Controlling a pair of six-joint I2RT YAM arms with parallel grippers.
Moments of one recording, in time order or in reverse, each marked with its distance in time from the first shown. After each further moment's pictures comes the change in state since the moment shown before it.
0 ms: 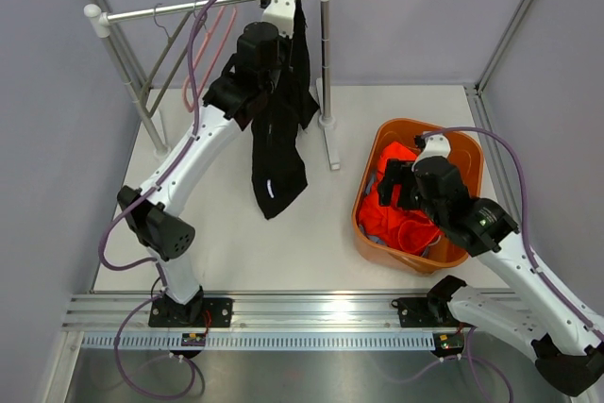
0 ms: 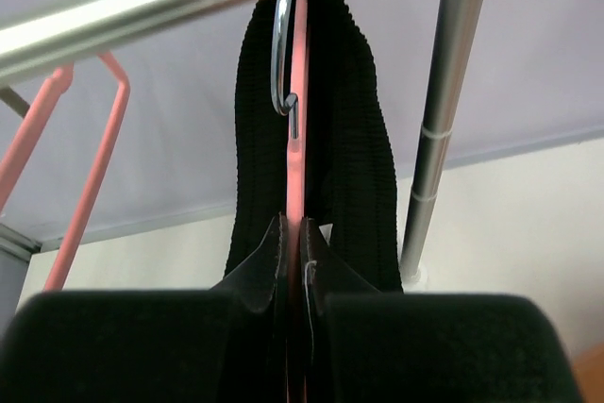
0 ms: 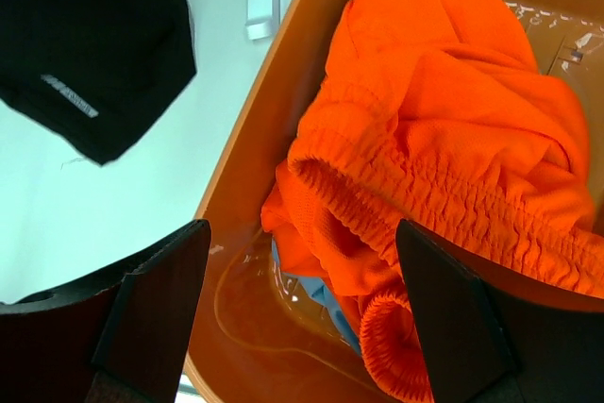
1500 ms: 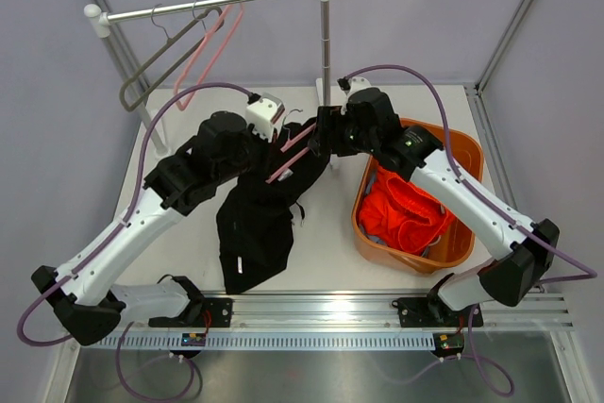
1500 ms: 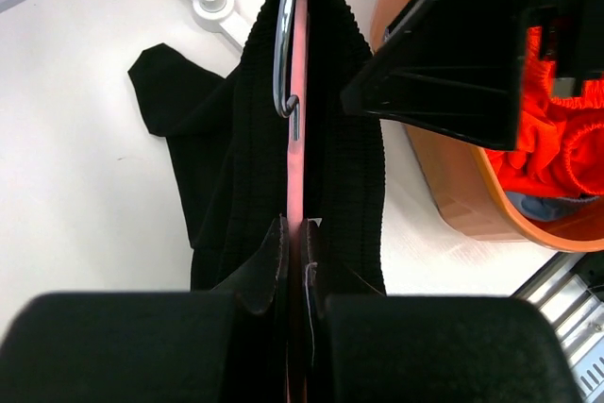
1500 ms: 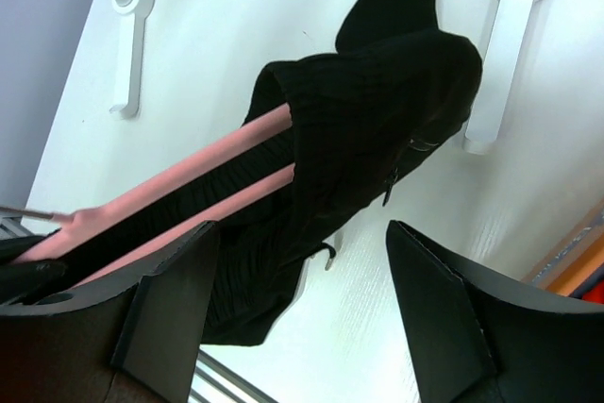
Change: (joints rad) left arm -0.154 -0.639 -0.691 -0.307 0.391 -0.169; right arm 0.049 0.614 0.500 0.184 -0.295 -0.018
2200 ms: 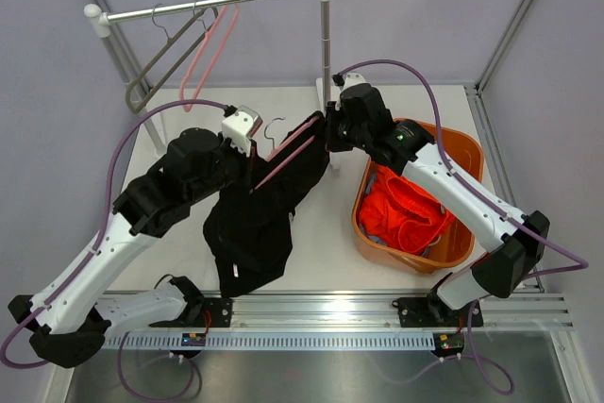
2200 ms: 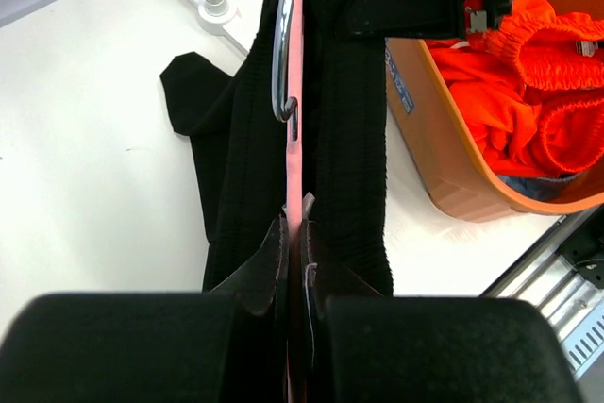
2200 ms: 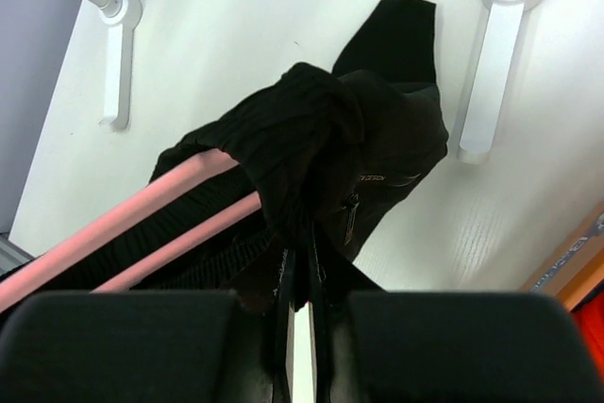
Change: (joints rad) left arm -0.006 -0.165 -0.059 -0.050 0.005 0.001; right arm 0.011 0.063 0.060 -0.011 0.048 0.005
